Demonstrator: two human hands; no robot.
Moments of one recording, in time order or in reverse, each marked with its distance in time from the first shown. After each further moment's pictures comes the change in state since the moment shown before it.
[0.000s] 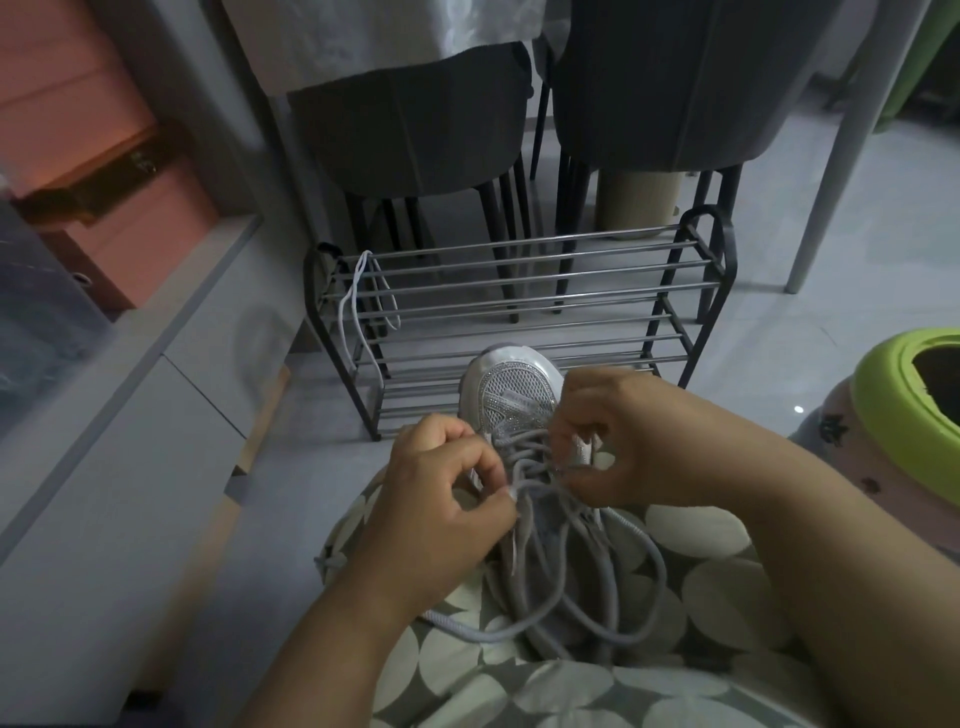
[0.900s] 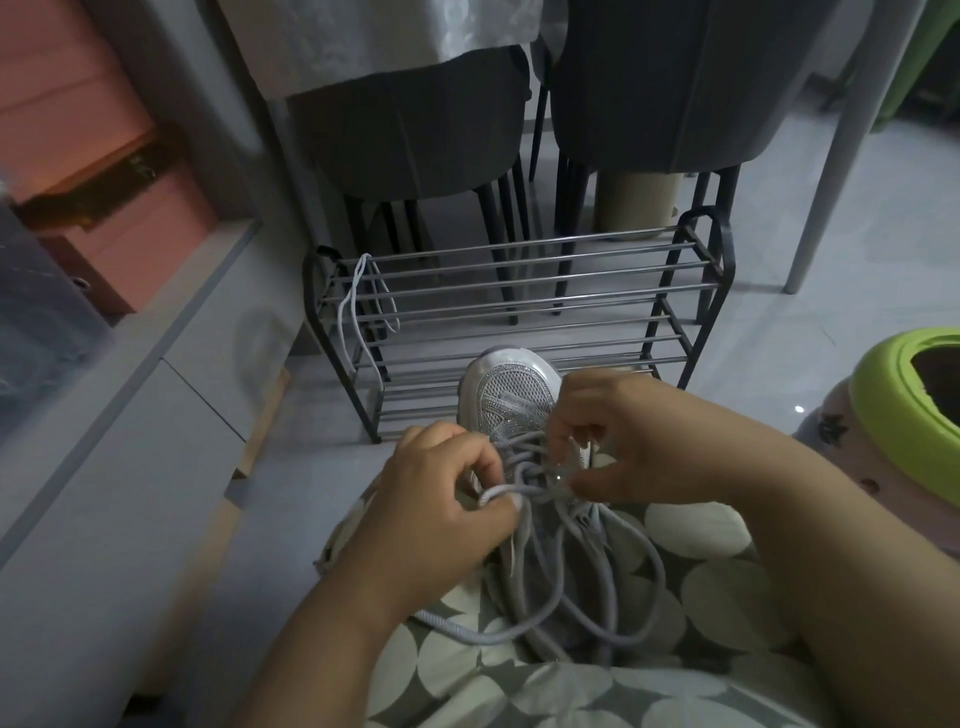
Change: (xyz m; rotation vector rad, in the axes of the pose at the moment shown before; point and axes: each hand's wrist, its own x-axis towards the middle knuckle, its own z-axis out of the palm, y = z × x) left_hand 0.003 0.004 -0.008 0.106 -0.104 0.017; right_hand 0.000 0.005 -0.004 0.054 -0.030 -0.030
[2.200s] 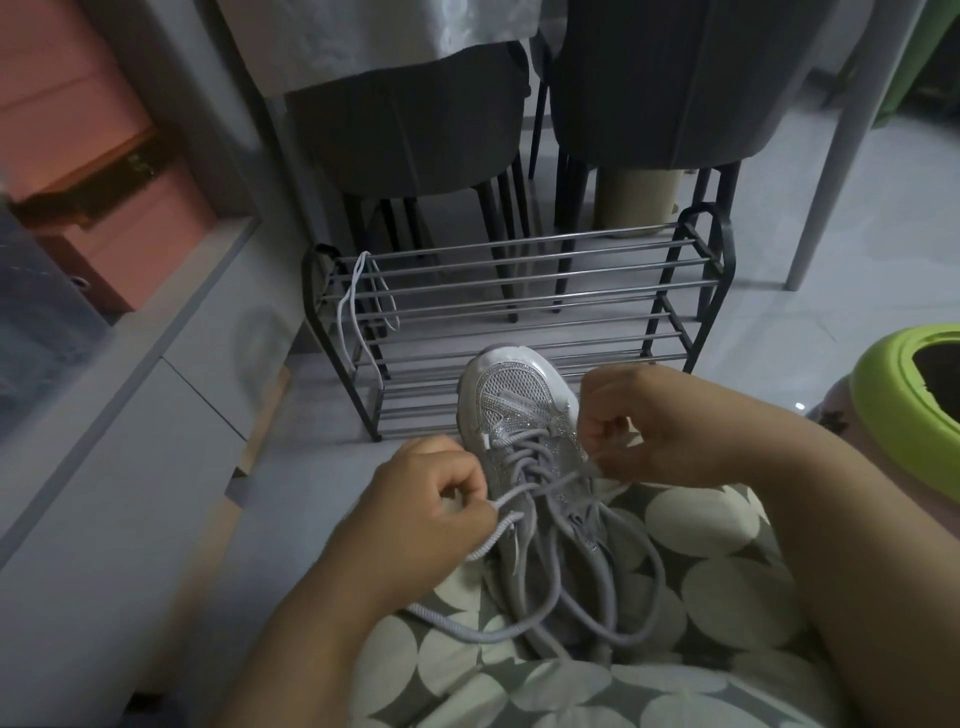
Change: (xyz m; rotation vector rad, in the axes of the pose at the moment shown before) left_hand -0.003 -0.011 -0.007 -0.066 -0.077 -0.076; right_hand -0.005 0.015 -0.007 0.061 -0.037 0.048
